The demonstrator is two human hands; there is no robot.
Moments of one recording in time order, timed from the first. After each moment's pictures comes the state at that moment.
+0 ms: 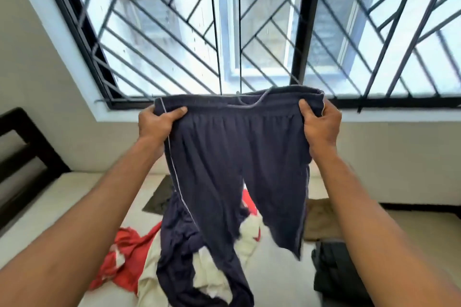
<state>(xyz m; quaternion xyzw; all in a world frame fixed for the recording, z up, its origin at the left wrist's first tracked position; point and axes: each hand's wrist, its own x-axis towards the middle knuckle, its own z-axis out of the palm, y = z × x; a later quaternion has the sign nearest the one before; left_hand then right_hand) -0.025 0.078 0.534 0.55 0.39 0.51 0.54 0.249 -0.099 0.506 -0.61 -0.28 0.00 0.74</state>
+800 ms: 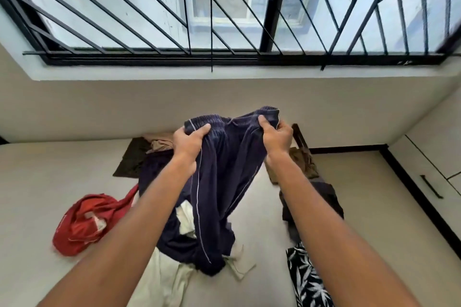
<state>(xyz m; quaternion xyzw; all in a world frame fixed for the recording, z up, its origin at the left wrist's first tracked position) 0.005 0.008 0.416 0.45 0.43 0.35 0.70 0.155 -0.107 0.410 -0.69 -0.07 0.15 0.70</state>
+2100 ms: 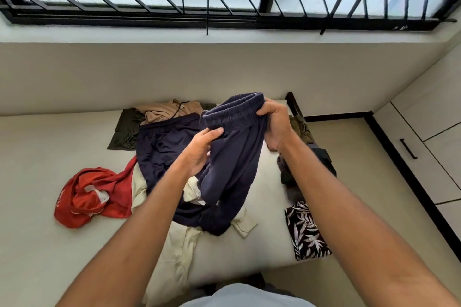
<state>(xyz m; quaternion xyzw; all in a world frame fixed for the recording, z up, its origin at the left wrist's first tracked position) -0.062 -0.002 0.357 0.49 0.28 0.09 0.82 0.102 -0.110 0.411 -0.50 -0.16 0.43 0.73</state>
